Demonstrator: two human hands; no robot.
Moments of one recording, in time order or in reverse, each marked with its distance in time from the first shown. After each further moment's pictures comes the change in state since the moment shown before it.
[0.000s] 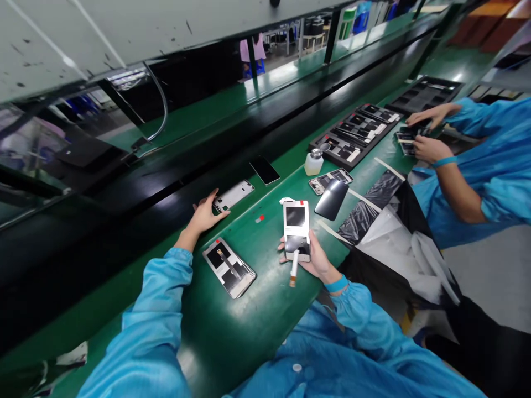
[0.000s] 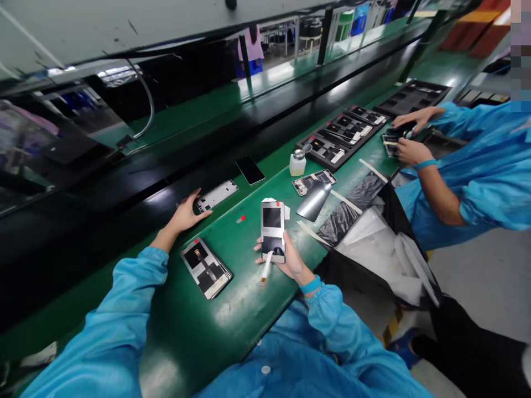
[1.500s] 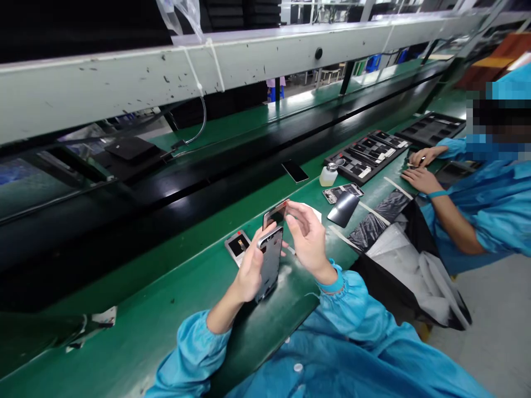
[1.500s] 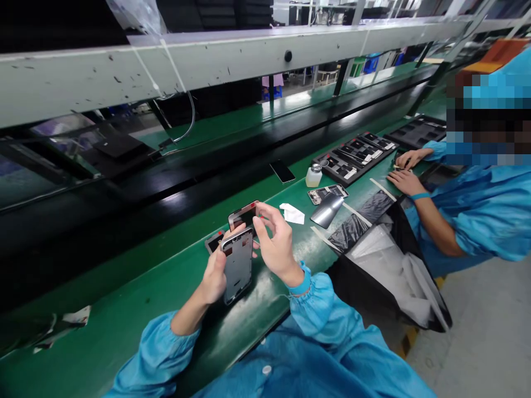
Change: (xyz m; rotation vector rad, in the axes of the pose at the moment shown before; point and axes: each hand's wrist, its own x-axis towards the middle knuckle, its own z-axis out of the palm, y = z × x) left_hand -0.218 0.150 0.039 -1.077 -0.090 0.308; right_hand -0.009 -0.050 0.135 -0.489 0.166 -0.702
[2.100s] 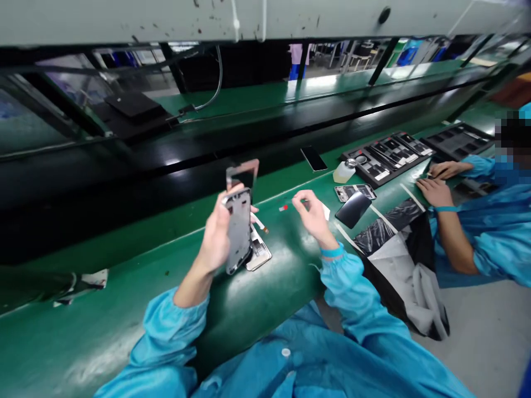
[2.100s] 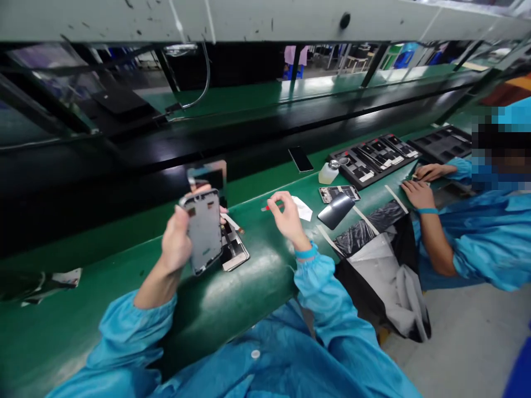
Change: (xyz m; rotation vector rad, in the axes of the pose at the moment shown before) left_hand 0.016 0.042 -0.038 0.074 0.332 0.094; right_hand 0.055 0.076 -0.031 -0.537 -0.274 0.017
